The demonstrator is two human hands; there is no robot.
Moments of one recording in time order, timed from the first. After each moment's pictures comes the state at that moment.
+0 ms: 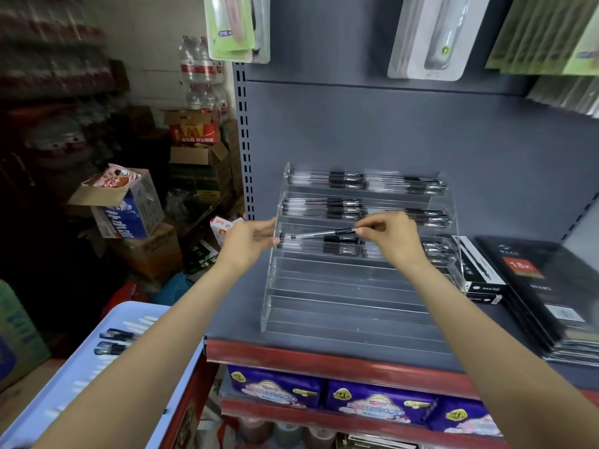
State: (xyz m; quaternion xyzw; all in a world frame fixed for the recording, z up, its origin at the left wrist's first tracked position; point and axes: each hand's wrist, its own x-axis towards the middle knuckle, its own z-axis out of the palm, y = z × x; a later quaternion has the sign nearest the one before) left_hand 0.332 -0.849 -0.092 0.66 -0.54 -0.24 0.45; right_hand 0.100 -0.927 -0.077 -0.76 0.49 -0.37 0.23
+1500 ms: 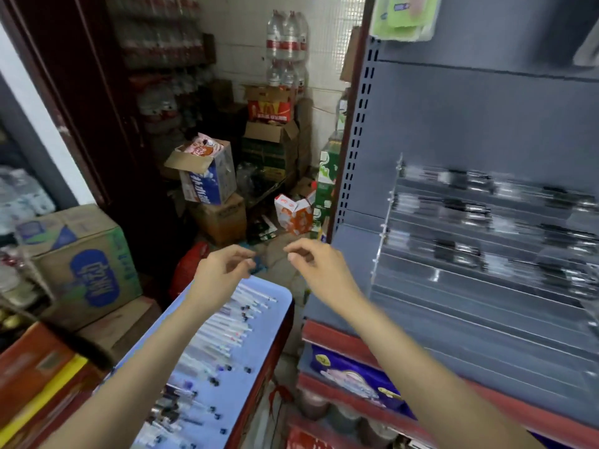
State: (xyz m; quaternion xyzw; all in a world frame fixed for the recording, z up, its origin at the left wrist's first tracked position) left_hand 0.471 -0.712 -0.142 0.76 -0.44 -0.17 0.44; right_hand 0.317 -0.812 -0.120 -0.86 0.30 -0.24 0.33
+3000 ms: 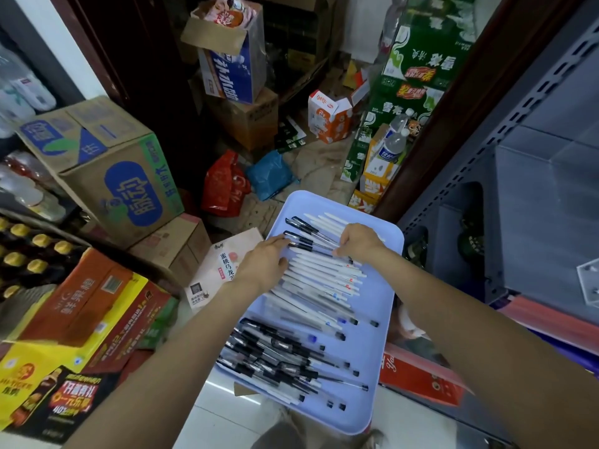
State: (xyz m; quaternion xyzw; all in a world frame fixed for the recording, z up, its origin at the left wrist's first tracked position) left_hand 0.668 -0.677 -0.338 0.79 -0.53 -0.27 0.15; right_hand 0.520 -0.831 -0.318 -0.81 0.47 0.16 0.30
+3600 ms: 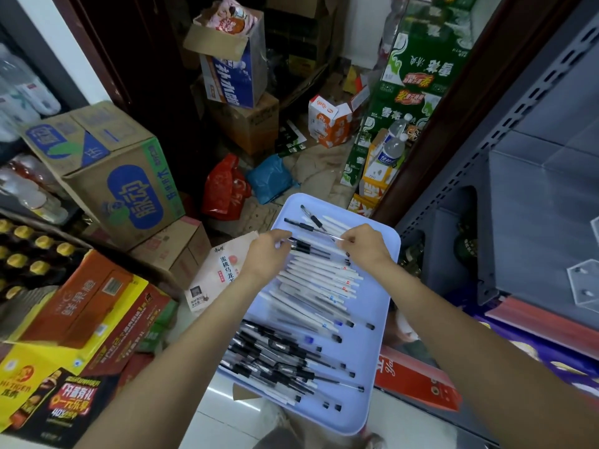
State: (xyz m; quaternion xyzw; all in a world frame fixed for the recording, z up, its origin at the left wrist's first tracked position) left_hand 0.655 -0.686 -0.305 0.78 -0.35 -0.36 0.38; right_hand 0.504 -0.808 -0.299 -0.78 0.50 -0.03 0.36
